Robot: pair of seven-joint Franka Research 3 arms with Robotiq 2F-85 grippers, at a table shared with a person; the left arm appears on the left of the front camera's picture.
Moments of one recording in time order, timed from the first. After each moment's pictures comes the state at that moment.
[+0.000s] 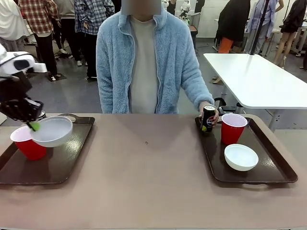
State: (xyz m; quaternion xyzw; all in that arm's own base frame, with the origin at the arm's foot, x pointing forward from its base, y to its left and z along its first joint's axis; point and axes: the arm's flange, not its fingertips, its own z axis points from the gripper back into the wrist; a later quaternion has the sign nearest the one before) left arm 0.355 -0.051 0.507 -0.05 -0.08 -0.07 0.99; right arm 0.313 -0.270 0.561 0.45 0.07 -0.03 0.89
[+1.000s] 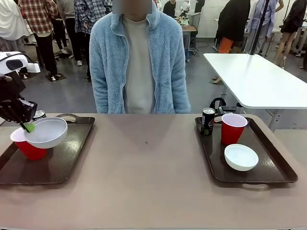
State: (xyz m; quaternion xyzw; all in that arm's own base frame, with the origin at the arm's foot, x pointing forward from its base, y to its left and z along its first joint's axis) left arm 0.352 -0.050 0.505 -0.05 -0.08 -0.07 0.99; right arm 0.312 -0.270 0.561 0.45 0.07 -0.03 0.89
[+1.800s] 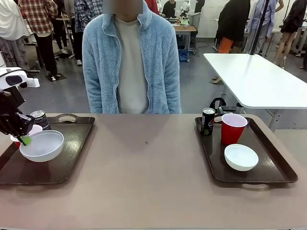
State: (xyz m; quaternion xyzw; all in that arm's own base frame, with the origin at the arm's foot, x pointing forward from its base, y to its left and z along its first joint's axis) left arm 0.344 -0.040 0.471 -0.05 -0.05 -0.08 0.99; right arm 0.316 -0.276 0.563 0.44 0.04 -0.04 0.90
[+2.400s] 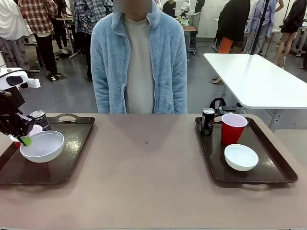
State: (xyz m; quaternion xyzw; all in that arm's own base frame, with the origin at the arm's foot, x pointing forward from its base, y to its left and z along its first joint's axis) left arm 0.344 -0.041 0.470 -0.05 -0.05 -0.08 0.99; right arm 0.327 -0.290 0.554 0.40 -0.09 -0.06 0.91
